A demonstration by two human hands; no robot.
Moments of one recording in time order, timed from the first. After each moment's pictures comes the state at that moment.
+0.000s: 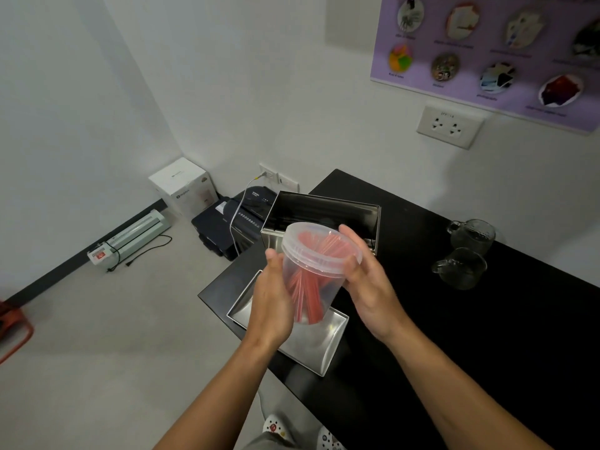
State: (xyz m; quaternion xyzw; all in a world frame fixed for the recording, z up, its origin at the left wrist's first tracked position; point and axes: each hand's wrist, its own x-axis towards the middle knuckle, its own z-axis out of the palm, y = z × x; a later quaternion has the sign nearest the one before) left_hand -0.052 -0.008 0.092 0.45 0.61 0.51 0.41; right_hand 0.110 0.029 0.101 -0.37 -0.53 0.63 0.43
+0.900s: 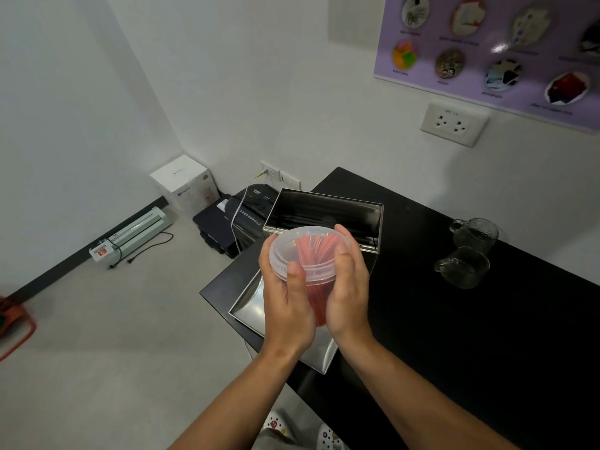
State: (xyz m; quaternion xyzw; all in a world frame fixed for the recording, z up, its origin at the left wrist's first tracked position) left_hand -0.022 -0.016 0.098 0.41 0.52 0.67 0.33; right_hand 0.053 0.011 0.101 -0.44 -0.45 0.52 0.58
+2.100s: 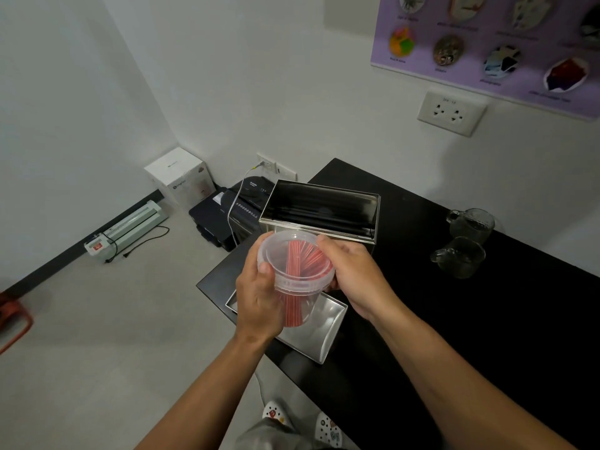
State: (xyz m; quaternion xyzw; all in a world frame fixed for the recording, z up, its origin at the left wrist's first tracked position) left_hand -0.062 -0.018 0.086 0.48 0.52 0.63 0.32; right_hand 0.088 0.040 0.111 -0.49 -0.50 0.62 0.35
